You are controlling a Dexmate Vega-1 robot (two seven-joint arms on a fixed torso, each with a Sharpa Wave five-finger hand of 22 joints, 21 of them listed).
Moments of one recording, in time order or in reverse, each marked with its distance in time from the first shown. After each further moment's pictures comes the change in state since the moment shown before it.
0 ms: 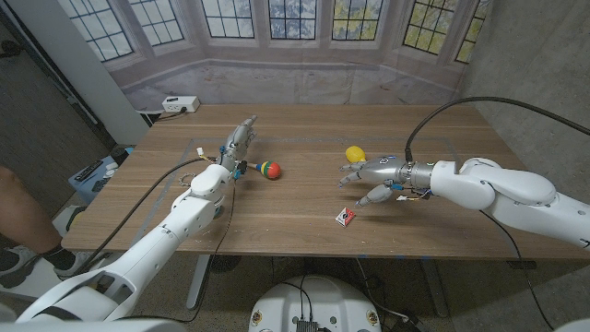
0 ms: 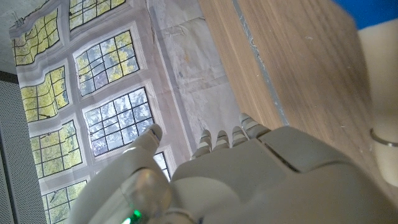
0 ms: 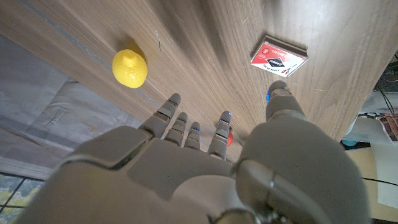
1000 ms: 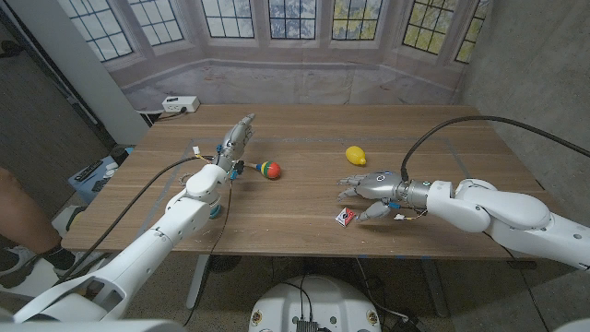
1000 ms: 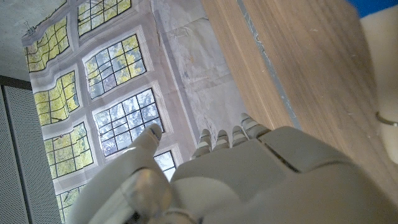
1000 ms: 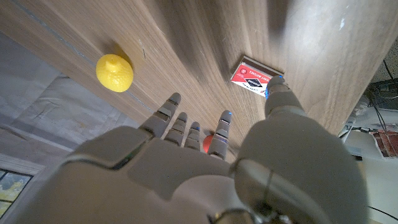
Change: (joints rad) left arm 0.033 0.037 -0.015 -0.060 0.011 -0.005 0.005; left_hand 0.000 0.000 -0.009 -0.011 0.000 0.005 -0.005 0.000 0.000 0.006 0.006 0.000 0.000 0.004 0.004 0.000 0.000 0.000 0.000 0.000 0.000; right arm -0.071 0.013 -0.028 -0.018 -0.143 -0.024 -0.063; right_hand 0.038 -0.012 0.008 0.003 0.008 0.009 0.002 0.000 0.000 0.000 0.000 0.004 0.000 0.000 0.000 0.000 0.000 0.005 -0.005 0.000 0.000
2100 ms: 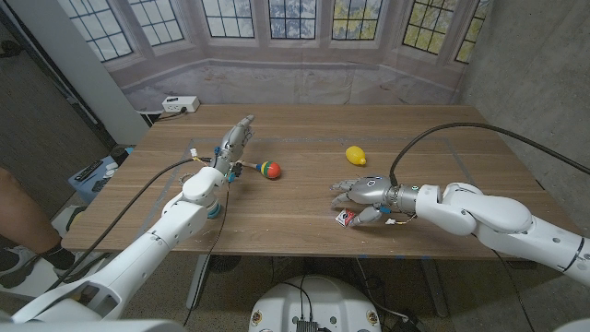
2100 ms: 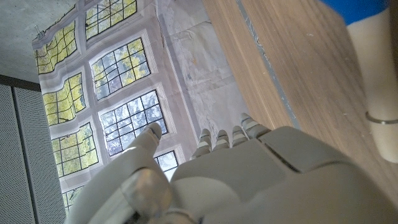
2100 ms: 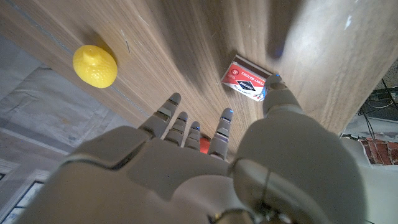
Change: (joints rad) left arm 0.021 0.012 -0.008 -0.007 -0.008 -0.027 -0.024; left_hand 0.006 -0.002 0.007 -0.010 0.000 0.005 0.005 0.000 0.000 0.000 0.000 0.000 0.000 0.000 0.000 0.000 0.000 0.000 0.000 0.000 0.000; right arm 0.066 0.079 -0.073 0.046 -0.088 0.039 0.027; right_hand 0.026 0.008 0.011 0.011 0.000 0.036 0.000 0.008 0.000 0.000 0.000 0.008 0.003 0.004 -0.004 0.000 0.005 0.000 0.000 0.000 0.000
